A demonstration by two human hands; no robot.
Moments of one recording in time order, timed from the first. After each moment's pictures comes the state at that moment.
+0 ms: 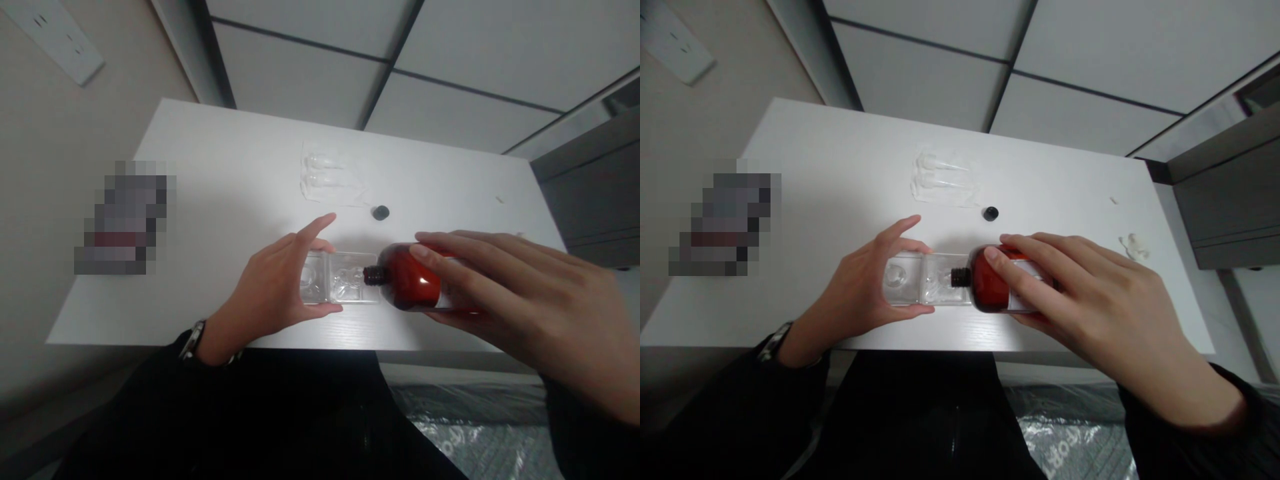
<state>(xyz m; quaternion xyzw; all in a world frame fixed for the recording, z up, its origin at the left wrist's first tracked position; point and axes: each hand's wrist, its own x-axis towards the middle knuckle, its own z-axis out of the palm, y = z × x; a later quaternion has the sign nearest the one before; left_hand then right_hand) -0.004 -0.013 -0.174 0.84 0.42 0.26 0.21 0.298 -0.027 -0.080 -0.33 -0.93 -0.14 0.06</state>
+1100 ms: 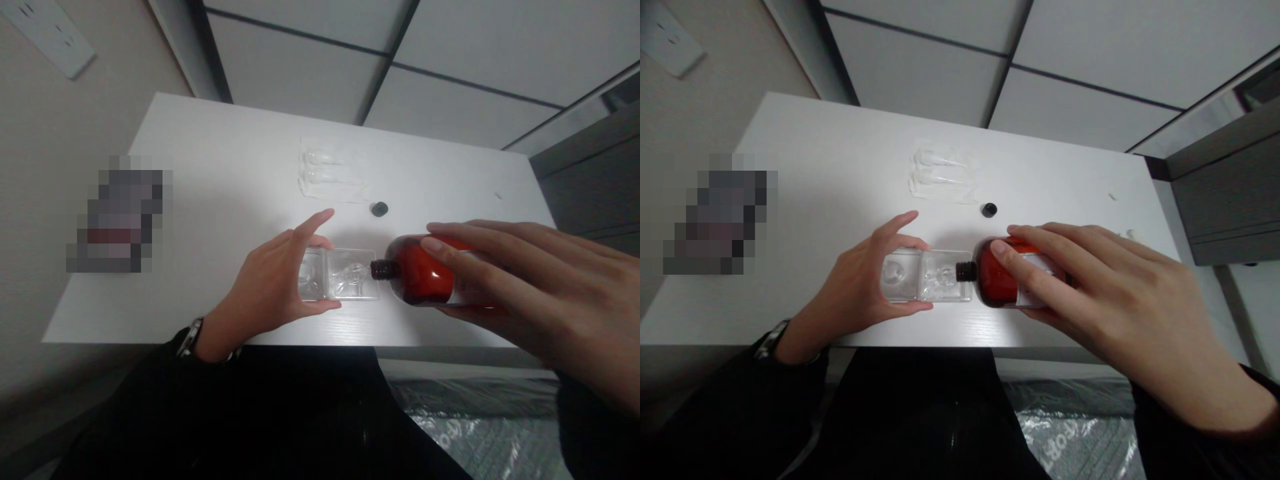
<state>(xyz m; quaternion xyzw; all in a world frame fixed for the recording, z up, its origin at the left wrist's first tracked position) -0.003 -0.014 -0.171 0.84 0.43 0.25 0.22 0.304 -0.035 -0.068 -0.37 -0.92 -0.12 0.02</state>
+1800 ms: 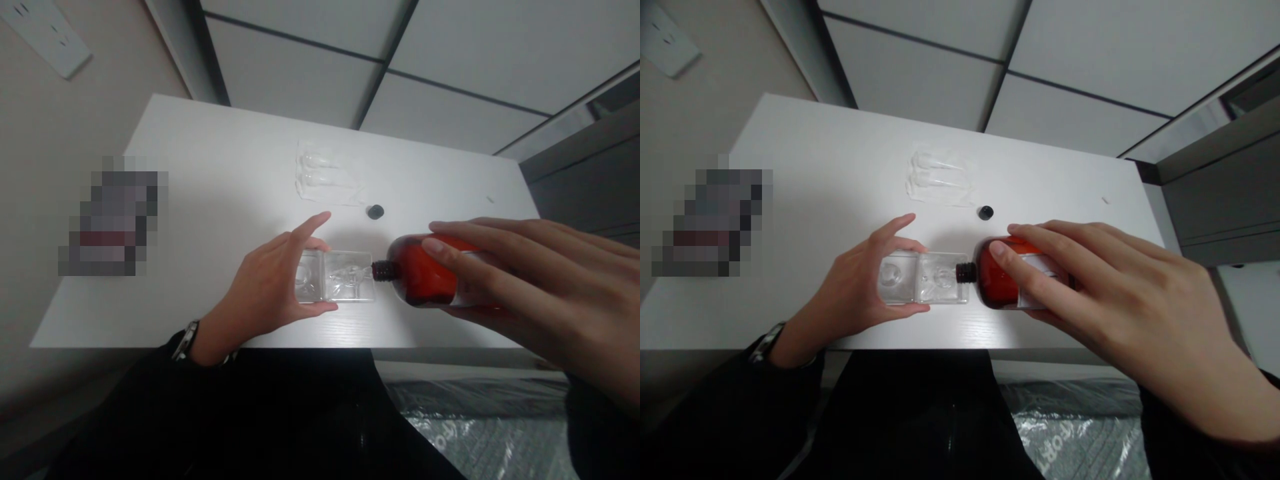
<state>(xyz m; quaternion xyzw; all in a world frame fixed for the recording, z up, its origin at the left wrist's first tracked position) -0.005 -0.013 -0.175 0.84 0.42 0.26 0.21 0.308 -0.036 -0.065 -0.38 -0.92 -0.12 0.03</state>
